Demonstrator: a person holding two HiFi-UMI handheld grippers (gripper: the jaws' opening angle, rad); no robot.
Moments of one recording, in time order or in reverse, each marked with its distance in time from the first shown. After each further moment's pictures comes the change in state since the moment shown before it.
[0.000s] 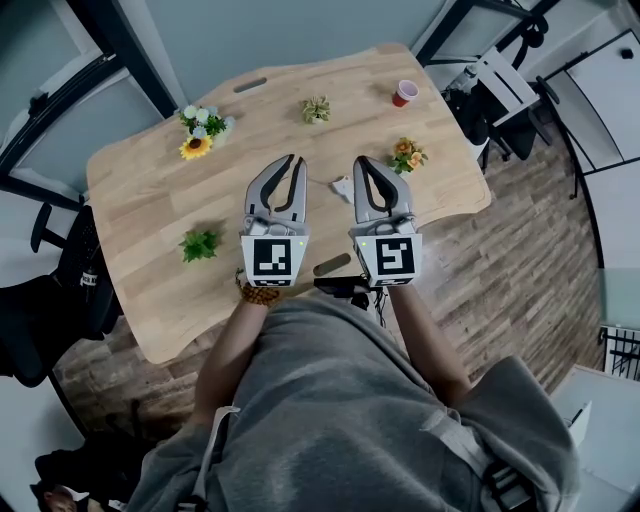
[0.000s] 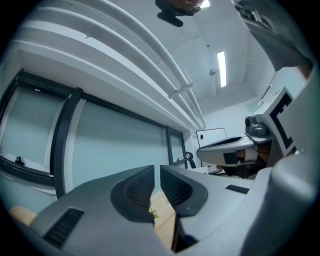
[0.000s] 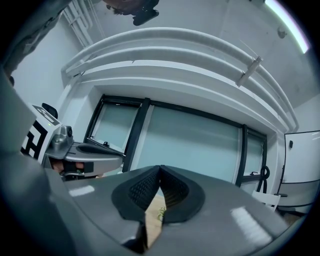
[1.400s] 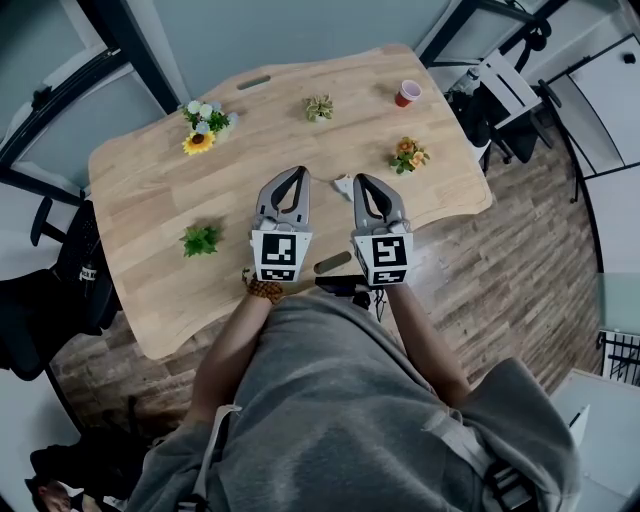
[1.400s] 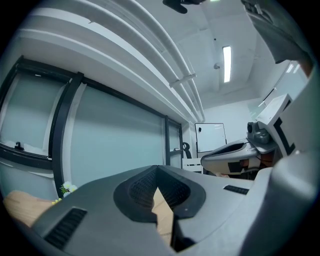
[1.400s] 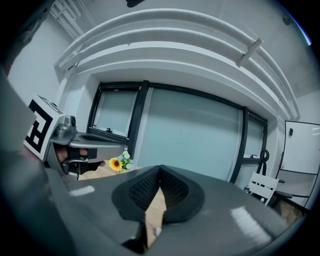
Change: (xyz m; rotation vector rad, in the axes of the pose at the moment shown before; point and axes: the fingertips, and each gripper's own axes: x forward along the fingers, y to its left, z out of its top) left arm -0.004 -0.014 -0.063 -0.052 0.130 -0.029; right arm -0.016 0.007 -0.086 0.044 0.200 0.015
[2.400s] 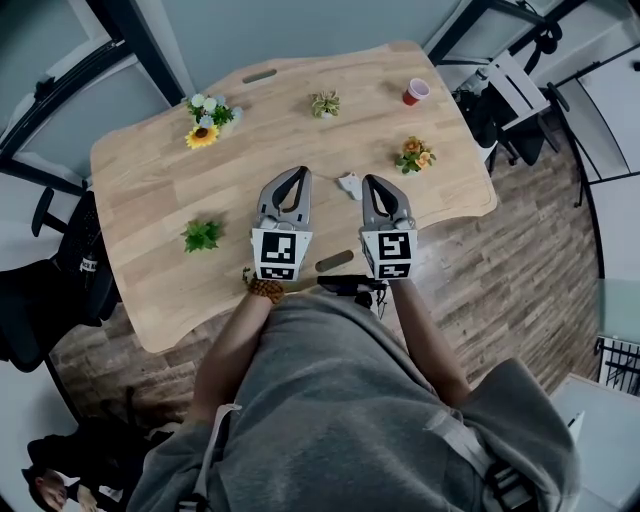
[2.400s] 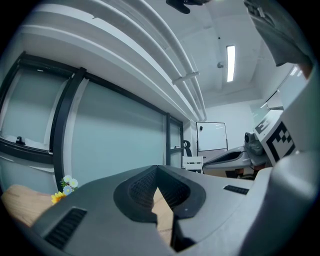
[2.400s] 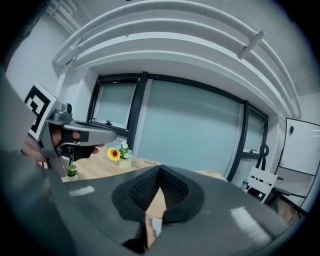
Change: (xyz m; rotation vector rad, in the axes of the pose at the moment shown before) left arm 0.002 0.005 -0.015 -0.031 0.033 0.006; right arm 0.011 -0.013 -0.034 0.001 0.073 0.007
